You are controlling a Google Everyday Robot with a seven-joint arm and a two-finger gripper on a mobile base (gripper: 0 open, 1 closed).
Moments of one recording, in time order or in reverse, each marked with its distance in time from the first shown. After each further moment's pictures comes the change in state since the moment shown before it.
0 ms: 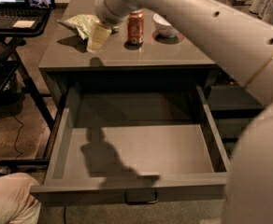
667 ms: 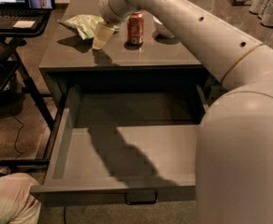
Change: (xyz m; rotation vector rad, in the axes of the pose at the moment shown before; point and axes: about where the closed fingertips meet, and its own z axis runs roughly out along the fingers) arm 0.026 -0.029 0.044 0.012 -0.025 -0.065
